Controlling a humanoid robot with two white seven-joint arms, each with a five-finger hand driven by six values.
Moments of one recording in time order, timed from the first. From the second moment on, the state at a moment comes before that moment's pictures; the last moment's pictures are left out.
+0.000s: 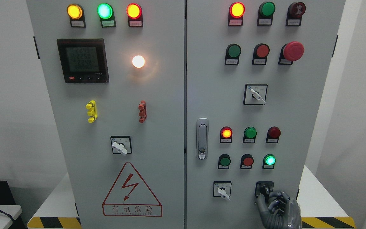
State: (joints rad) left arm 0.00 -0.09 0.08 0.06 0.00 -0.16 0.05; right arm -0.28 0.12 0.00 -1.60 0.29 0.23 -0.33
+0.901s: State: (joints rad) left arm 0.00 -0.09 0.08 0.06 0.00 -0.16 0.05; right arm -0.28 0.12 0.00 -1.60 0.29 0.23 -0.33
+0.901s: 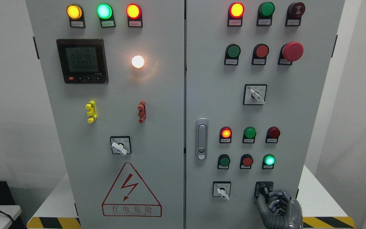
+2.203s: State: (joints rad) left arm 0.00 -0.09 0.08 0.06 0.00 -0.16 0.05; right arm -0.28 0.12 0.00 -1.60 0.29 0.17 -0.32
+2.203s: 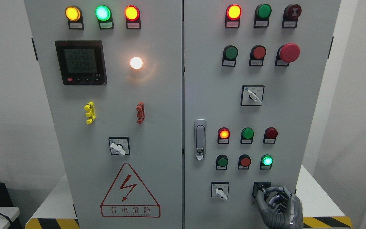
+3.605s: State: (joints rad) left arm 0.00 -0.09 0.08 0.06 0.00 -0.16 0.05; right arm -0.24 0.10 -0.01 -1.62 0.29 0.09 -0.33
